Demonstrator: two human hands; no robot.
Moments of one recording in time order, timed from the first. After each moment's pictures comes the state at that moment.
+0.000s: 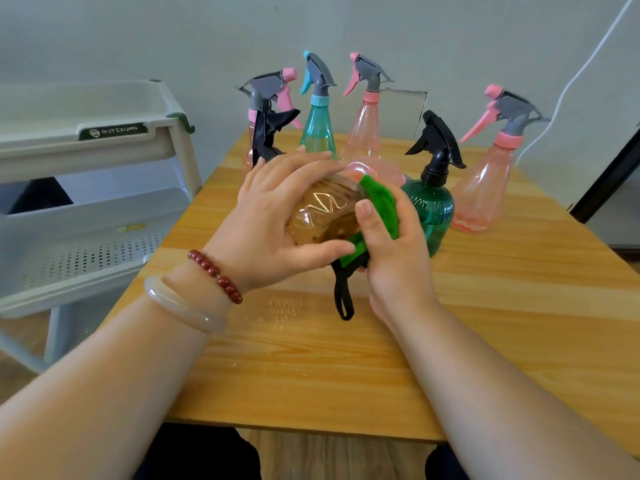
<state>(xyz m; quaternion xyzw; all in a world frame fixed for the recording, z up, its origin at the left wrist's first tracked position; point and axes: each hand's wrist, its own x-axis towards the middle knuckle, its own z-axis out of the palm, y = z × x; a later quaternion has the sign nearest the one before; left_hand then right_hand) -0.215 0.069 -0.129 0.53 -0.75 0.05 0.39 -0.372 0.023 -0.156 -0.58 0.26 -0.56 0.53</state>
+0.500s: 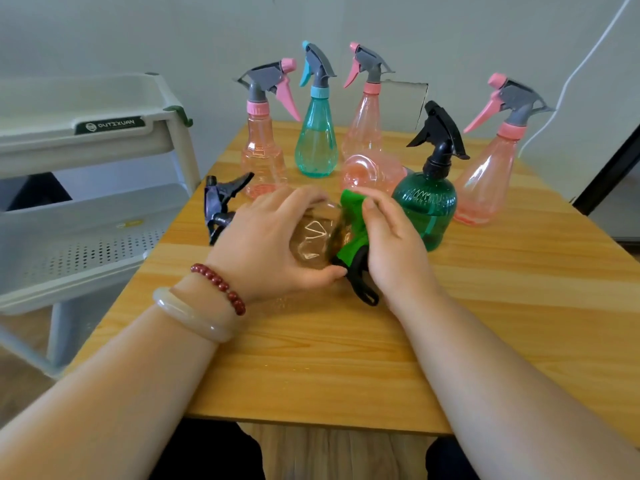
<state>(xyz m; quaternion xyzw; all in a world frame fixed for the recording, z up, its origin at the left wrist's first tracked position) -0.211 0.070 -0.152 0.61 -0.73 0.04 0.31 -0.374 0.012 -0.159 -0.67 0.38 -0.45 0.45</state>
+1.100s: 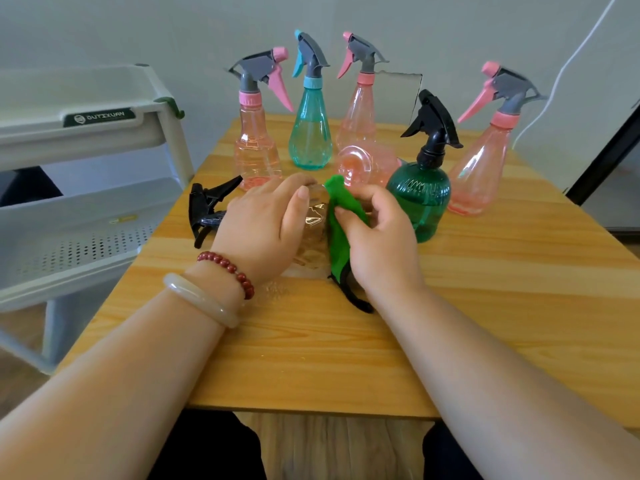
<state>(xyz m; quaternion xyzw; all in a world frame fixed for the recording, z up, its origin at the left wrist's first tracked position) -0.218 0.059 -0.159 0.64 -0.67 0.01 0.37 -0.367 0.026 -0.157 -0.69 0.40 -0.48 0.37</state>
